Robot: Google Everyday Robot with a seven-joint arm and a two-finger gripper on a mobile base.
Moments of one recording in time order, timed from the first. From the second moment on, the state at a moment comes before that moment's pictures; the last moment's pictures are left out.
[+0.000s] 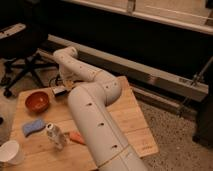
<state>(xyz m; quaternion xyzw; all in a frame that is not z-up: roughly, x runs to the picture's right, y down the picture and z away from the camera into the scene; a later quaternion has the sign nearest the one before) -0.256 -0.037 0.965 -0.27 -0.18 -0.19 0.93</state>
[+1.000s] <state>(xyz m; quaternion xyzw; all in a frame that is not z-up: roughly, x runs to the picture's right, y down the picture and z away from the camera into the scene) -0.238 -0.021 0.874 -0.24 -0.18 -0.21 0.93</state>
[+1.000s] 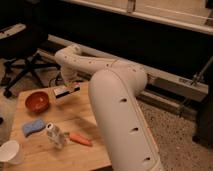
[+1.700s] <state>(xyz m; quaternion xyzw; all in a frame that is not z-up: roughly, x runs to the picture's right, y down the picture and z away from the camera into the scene) -0.301 0.028 0.841 -0.26 -0.19 -0.26 0.91</state>
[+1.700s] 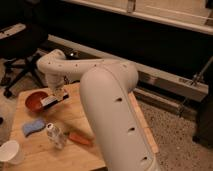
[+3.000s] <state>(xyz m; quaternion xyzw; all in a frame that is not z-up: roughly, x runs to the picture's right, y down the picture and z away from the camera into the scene) -0.359 0.102 0.792 -0.32 -0.22 -0.35 0.85</state>
